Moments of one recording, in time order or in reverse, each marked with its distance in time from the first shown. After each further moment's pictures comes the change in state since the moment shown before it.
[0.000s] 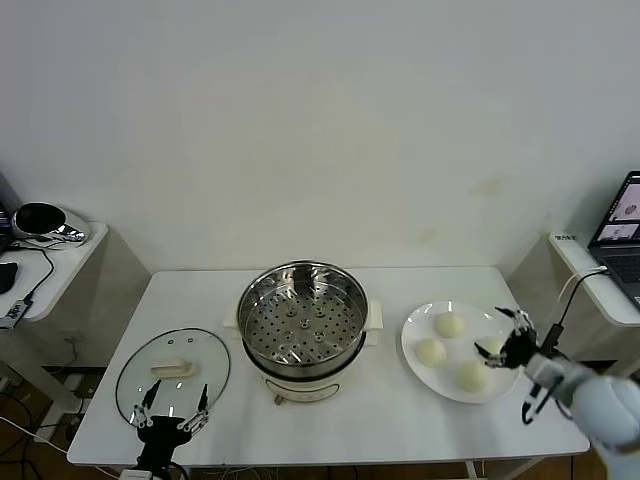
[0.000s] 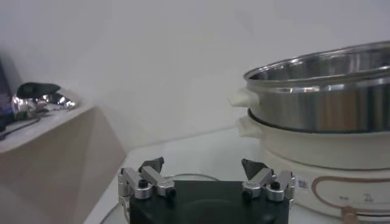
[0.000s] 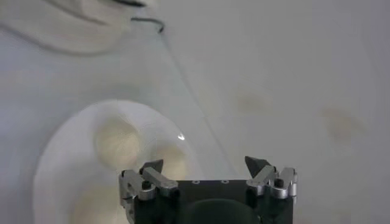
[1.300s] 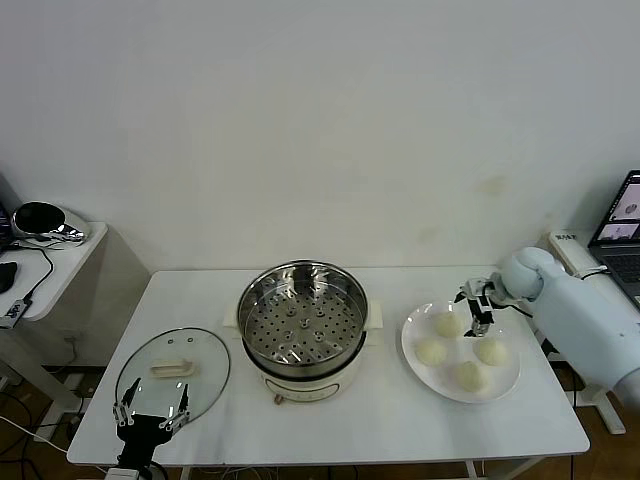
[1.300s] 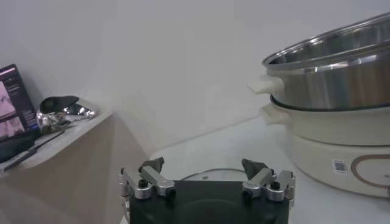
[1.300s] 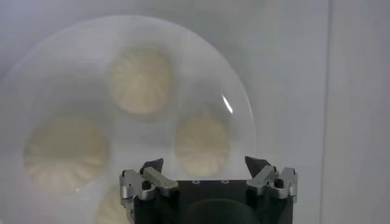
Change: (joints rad) left arm 0.002 0.014 -0.058 0.024 0.048 -0.003 0.005; right arm 0.842 0.273 -0.834 -0.774 -0.138 0.202 -0.339
